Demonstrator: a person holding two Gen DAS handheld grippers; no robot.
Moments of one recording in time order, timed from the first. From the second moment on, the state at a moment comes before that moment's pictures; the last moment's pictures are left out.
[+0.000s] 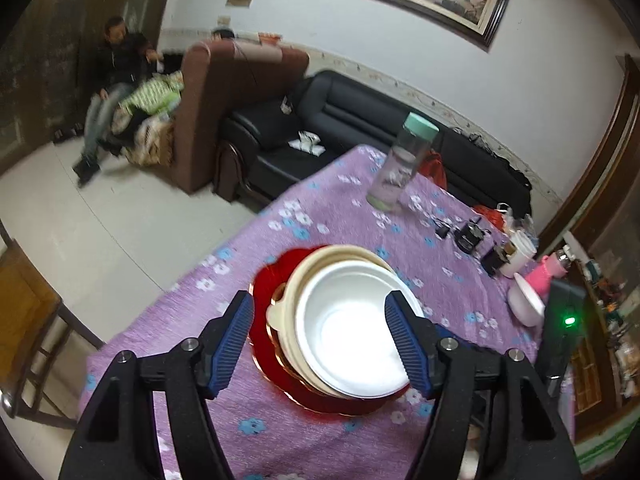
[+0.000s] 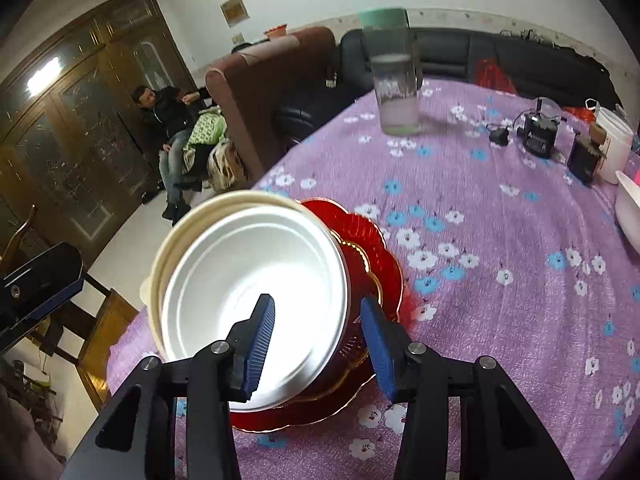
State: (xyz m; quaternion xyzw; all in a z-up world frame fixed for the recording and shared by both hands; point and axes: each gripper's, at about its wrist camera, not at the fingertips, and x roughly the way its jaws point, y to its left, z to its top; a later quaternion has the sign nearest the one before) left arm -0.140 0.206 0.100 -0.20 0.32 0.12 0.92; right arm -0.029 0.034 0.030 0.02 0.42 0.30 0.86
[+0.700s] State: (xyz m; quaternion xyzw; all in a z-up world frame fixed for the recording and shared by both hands) left arm -0.142 0.081 0.077 -0.01 0.30 0.18 0.94; right arm -0.056 -0.082 0.014 0.06 0.39 0.22 0.89
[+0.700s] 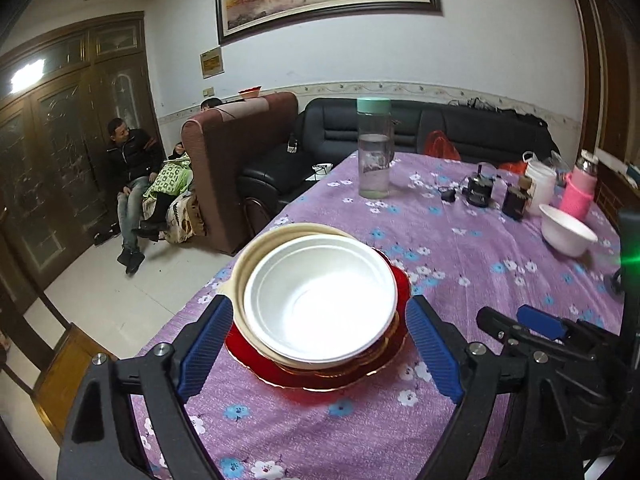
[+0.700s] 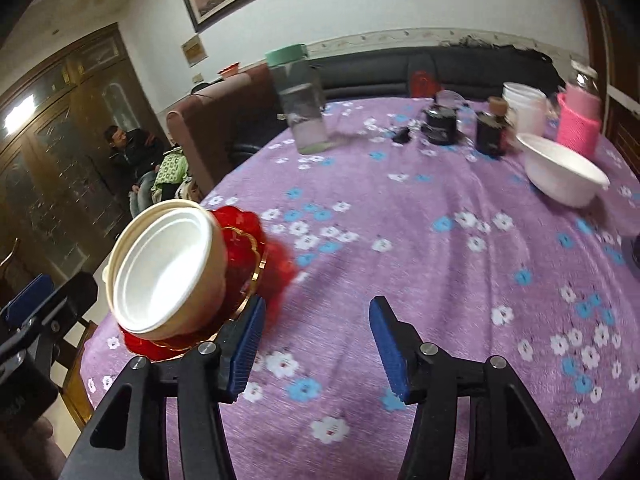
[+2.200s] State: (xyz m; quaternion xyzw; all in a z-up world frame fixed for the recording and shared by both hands) left arm -0.109 0.011 0.065 0.07 0.33 0.12 0.93; right arm -0.040 -0.145 0.007 0.10 0.40 0.19 0.89
